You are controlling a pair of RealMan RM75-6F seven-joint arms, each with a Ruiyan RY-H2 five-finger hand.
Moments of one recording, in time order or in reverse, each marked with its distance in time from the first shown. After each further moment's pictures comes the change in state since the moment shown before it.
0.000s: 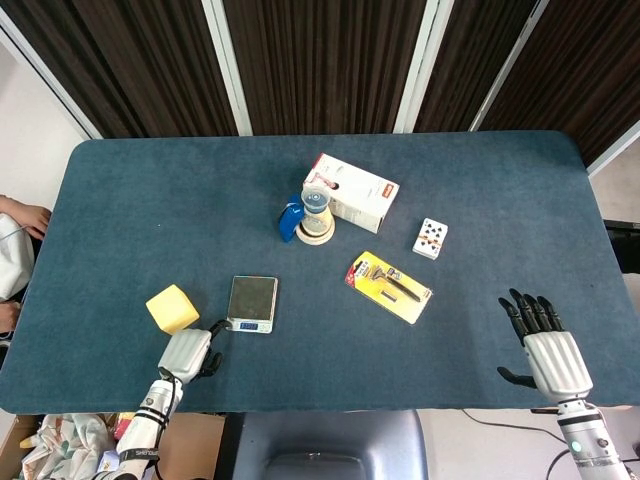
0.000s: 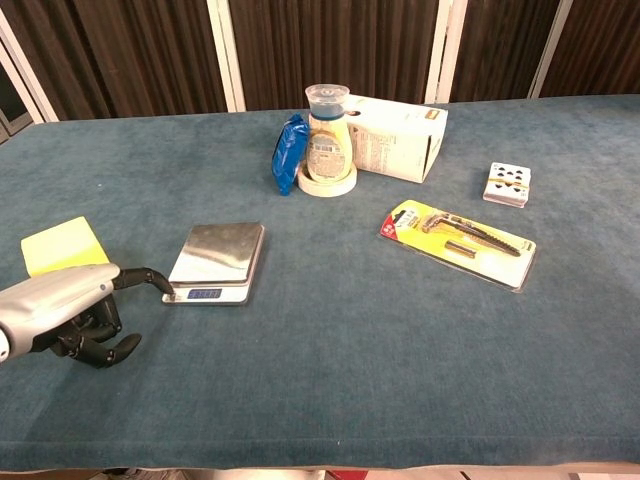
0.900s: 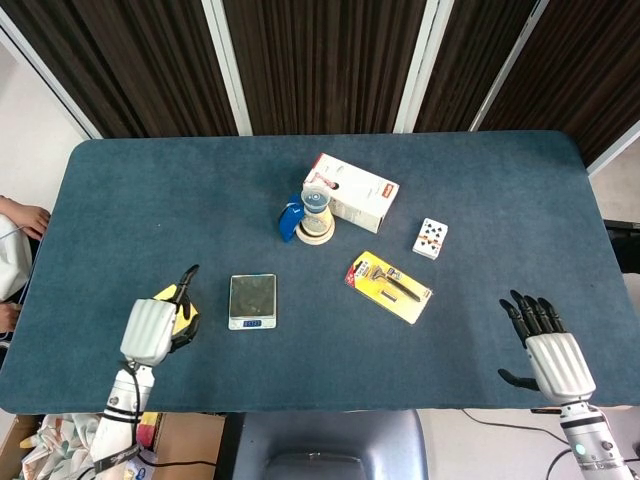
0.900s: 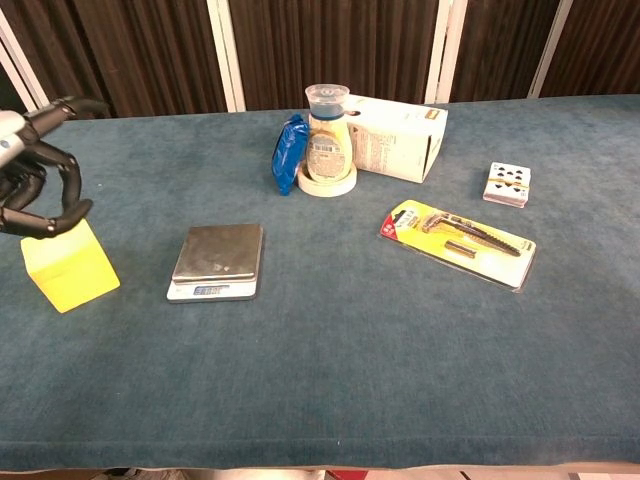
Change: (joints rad) left arm 0.069 0.081 -0.056 -0.038 0.346 0.358 -0.124; right arm -0.004 0.021 -0.011 -0.012 -0.016 0.003 0.035
